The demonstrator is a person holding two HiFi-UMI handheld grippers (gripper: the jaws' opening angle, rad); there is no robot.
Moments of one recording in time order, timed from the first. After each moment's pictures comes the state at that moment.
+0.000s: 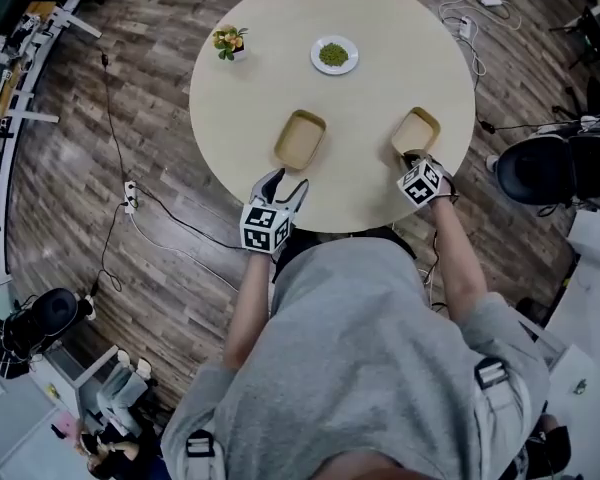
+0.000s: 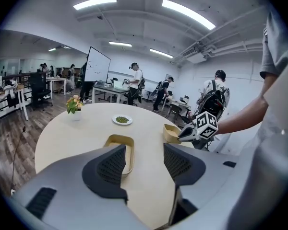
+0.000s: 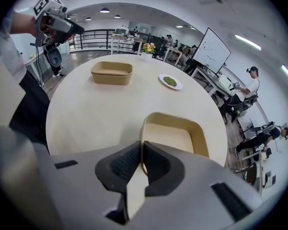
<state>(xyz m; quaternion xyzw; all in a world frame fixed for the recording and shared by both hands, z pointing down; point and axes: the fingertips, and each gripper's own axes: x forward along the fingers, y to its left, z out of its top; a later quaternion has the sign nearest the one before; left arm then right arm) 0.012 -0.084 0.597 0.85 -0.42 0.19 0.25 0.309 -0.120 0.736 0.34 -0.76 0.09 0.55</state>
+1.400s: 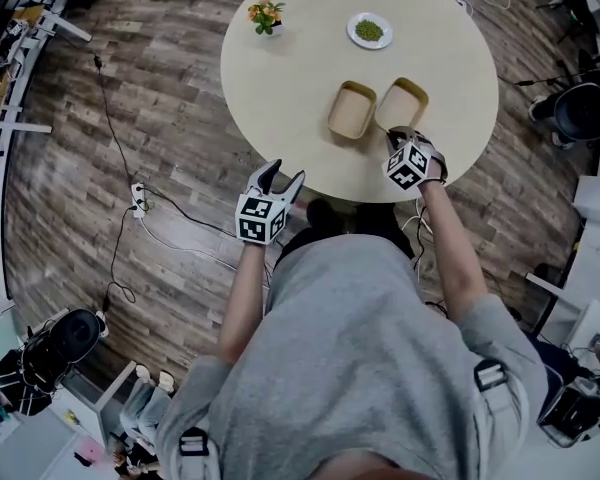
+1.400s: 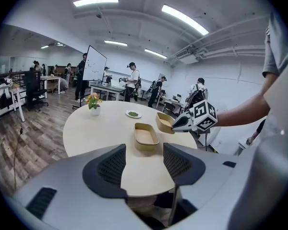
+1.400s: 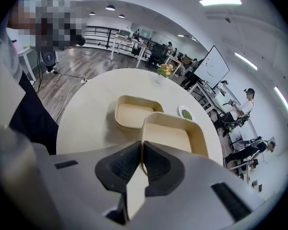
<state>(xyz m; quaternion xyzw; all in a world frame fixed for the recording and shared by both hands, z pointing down) -0.181 -0.053 0.619 0.87 -0.37 0.20 0.24 0.077 -0.100 0.702 0.37 -0.75 0.03 0.55</state>
